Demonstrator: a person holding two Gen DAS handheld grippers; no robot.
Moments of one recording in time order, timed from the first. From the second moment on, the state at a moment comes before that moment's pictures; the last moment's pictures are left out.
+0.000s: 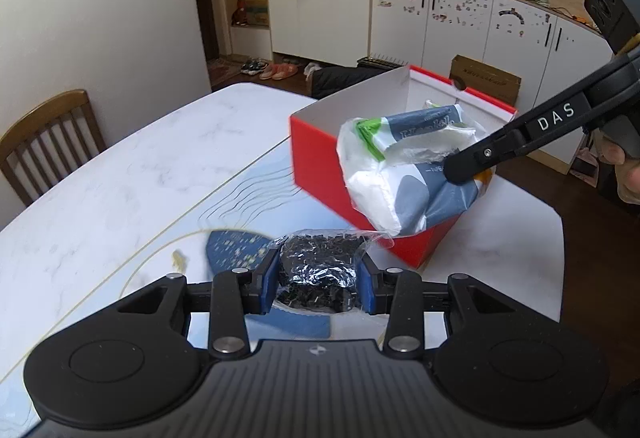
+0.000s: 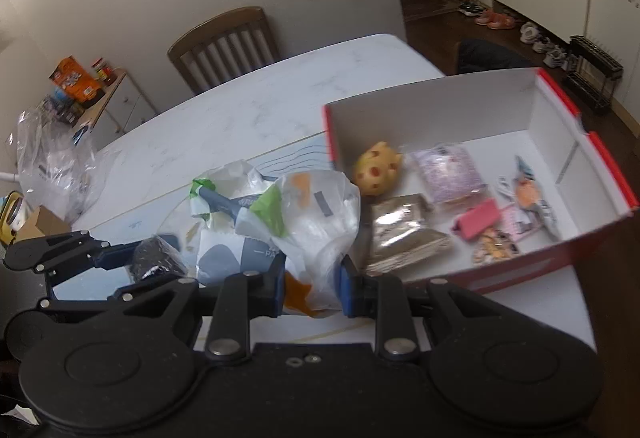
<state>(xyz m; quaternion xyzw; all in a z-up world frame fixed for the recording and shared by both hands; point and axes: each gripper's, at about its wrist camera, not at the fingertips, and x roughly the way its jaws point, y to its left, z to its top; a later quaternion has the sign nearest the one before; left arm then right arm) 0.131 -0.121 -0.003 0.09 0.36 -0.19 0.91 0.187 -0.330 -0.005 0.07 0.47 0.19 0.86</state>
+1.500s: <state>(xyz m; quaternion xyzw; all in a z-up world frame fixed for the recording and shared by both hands) 0.274 -0.282 -0.043 0.17 0.37 -0.19 0.89 0.280 -0.454 -0.058 0.02 0.51 0.15 0.85</state>
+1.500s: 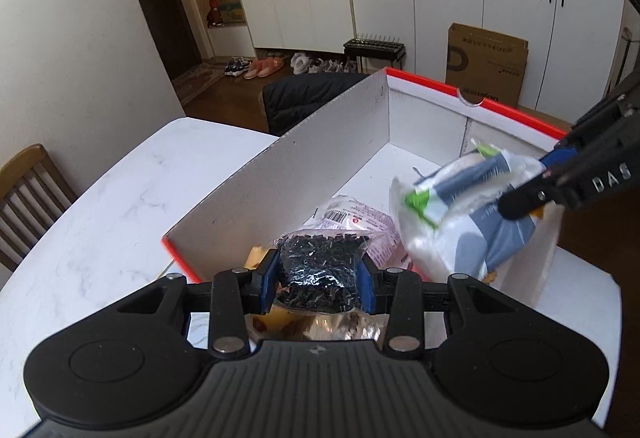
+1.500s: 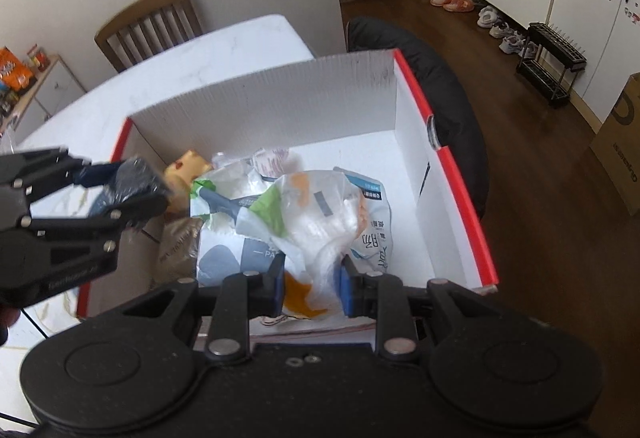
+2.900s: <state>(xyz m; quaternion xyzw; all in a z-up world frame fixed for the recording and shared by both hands) 0.322 -0.297 -0.071 0.15 0.47 -0.21 0.84 0.295 -0.454 -0.079 -0.03 0.53 0.18 0.83</state>
